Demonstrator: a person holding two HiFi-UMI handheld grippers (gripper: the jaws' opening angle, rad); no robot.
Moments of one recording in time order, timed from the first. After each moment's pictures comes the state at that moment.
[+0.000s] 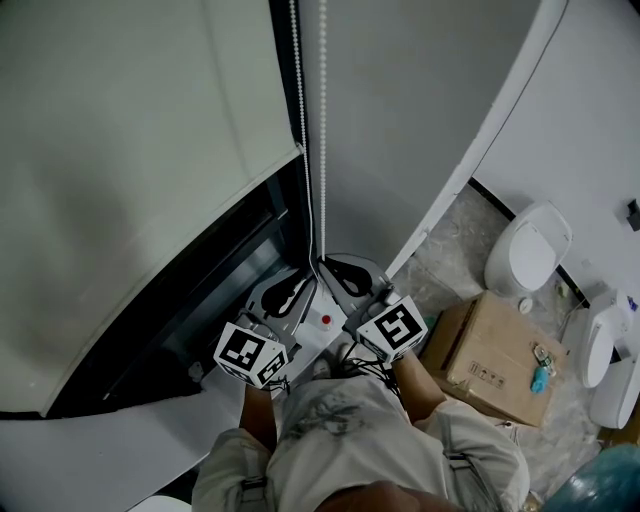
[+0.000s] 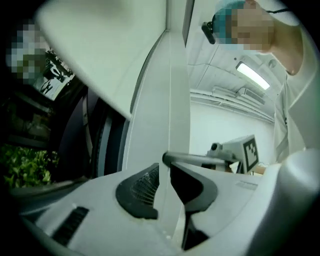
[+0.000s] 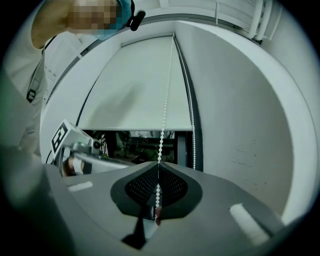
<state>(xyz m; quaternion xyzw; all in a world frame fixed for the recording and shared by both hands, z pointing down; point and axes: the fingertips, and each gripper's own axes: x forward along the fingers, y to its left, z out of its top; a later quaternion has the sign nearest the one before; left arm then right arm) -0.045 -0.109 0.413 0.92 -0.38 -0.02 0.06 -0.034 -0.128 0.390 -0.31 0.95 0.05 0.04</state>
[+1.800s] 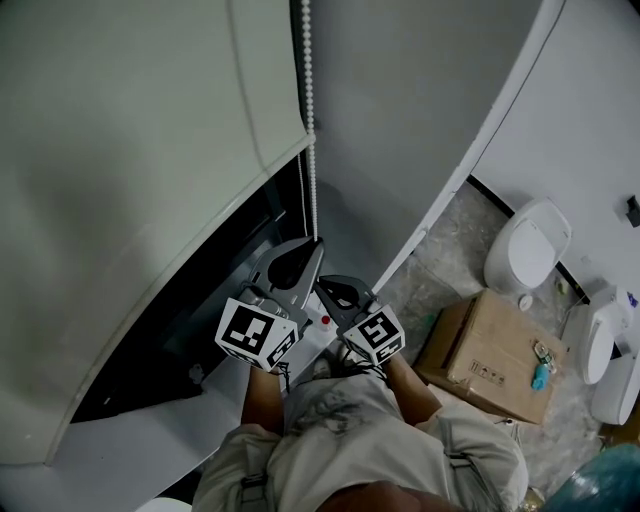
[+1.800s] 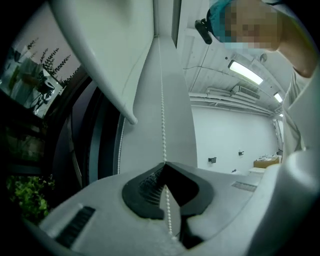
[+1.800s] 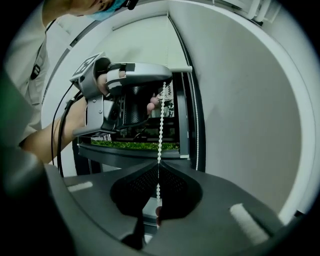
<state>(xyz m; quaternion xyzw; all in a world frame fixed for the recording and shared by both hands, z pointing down) -0.018 -0.147 0.348 0.93 -0.38 -0.03 -0.01 -0.040 -0.128 0.496 -0.31 0.95 -0.03 -0.05</state>
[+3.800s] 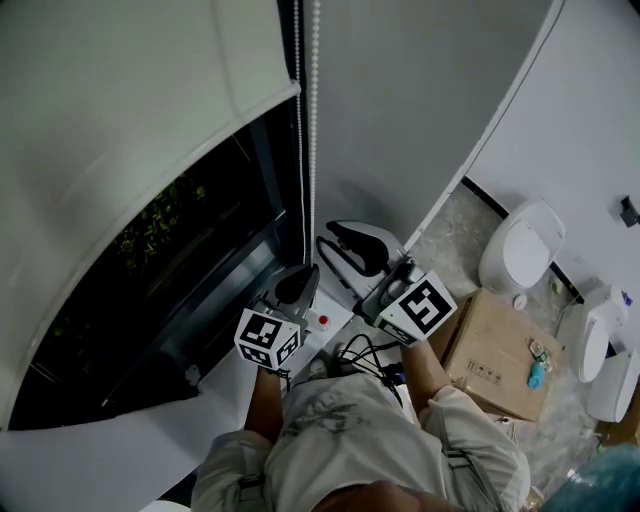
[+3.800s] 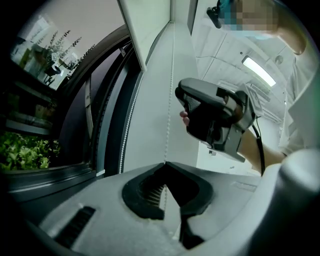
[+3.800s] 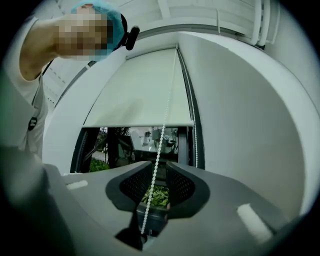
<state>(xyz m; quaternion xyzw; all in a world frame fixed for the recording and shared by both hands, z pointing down) -0.035 -0.141 0.460 0.92 -0.39 0.01 0.08 -0.027 -0.135 0.313 -0.28 0.95 0.07 0.08</state>
